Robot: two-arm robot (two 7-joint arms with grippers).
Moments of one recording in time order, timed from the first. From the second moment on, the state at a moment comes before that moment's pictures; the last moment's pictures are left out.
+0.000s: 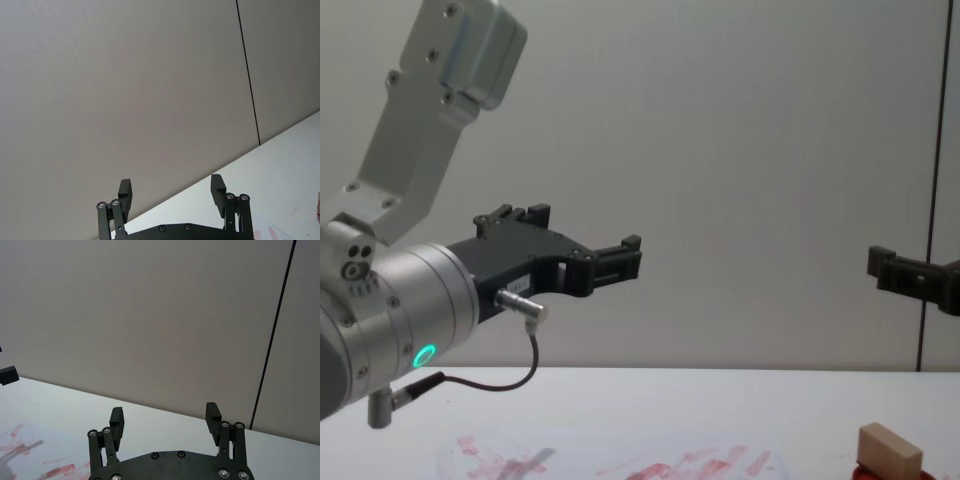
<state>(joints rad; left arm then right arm) -0.24 0.38 0.45 -1.63 -0.20 0.01 -0.01 -0.01 0.34 -0.23 -1.77 0.29 0.03 0.07</state>
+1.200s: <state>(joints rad) -0.24 0.38 0.45 -1.63 -0.20 0.01 -0.01 0.02 0.36 -0.21 -1.62 0.30 0.13 0.25</state>
